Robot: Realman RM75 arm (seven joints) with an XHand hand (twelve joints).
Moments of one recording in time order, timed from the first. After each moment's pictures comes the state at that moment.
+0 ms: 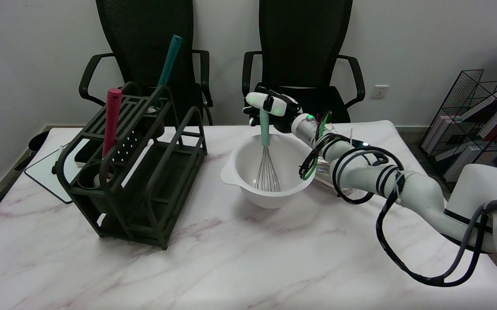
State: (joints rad) arm 0.80 -1.12 0.58 -0.63 -2.05 0.30 1.70
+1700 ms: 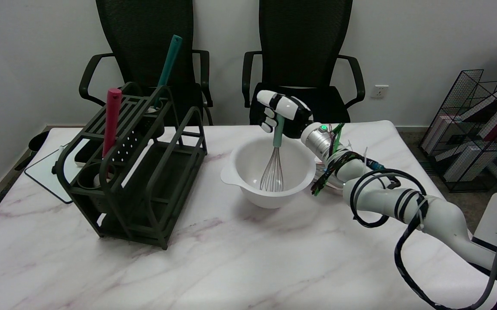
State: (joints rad) arm 0.61 -1.03 0.71 -0.86 -2.05 0.44 1.69
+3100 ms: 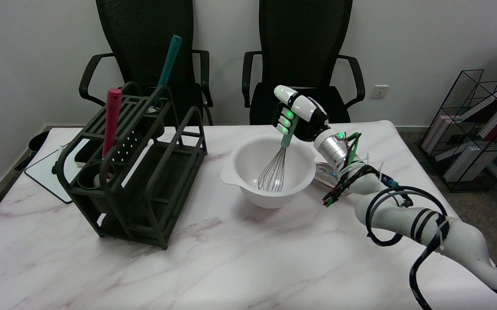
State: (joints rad) arm 0.43 -0.99 0.85 -1.02 -2.05 0.54 1.69
